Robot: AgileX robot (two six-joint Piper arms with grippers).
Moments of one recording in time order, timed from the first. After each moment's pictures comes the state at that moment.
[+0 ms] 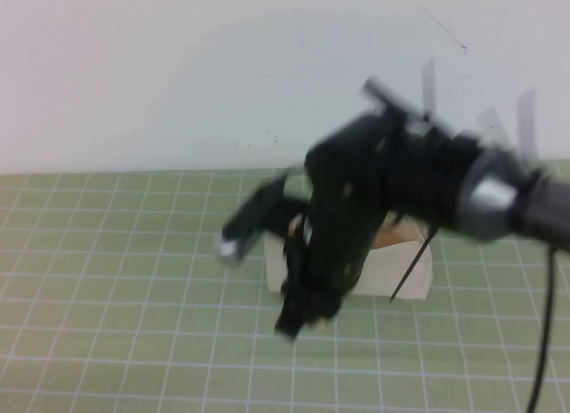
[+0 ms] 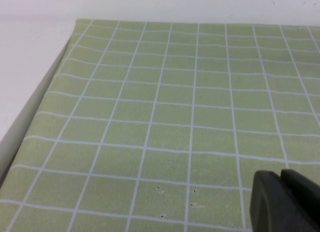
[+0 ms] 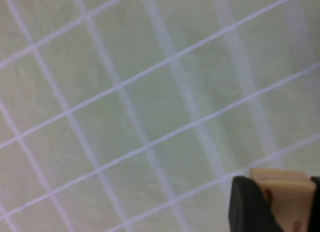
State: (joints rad) right arm 0.80 2.00 -1.67 0.03 1.08 -0.26; left arm 0.05 -0.01 0.02 -0.01 0.37 -0.06
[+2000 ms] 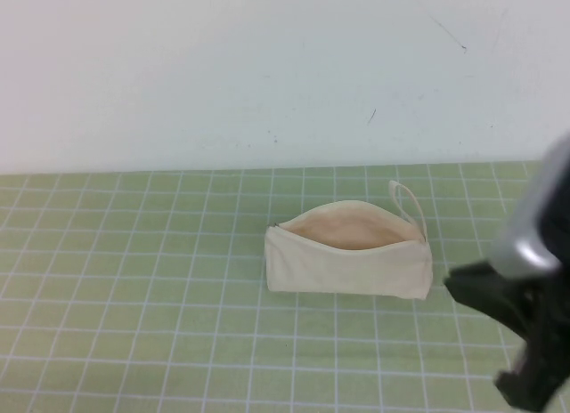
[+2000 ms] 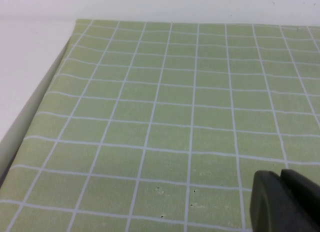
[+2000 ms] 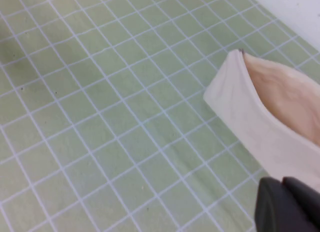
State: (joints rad) right arm 0.76 1.05 -0.90 0.05 0.57 -0.21; left arm 0.05 -0.01 0.02 -0.01 0.37 -0.06
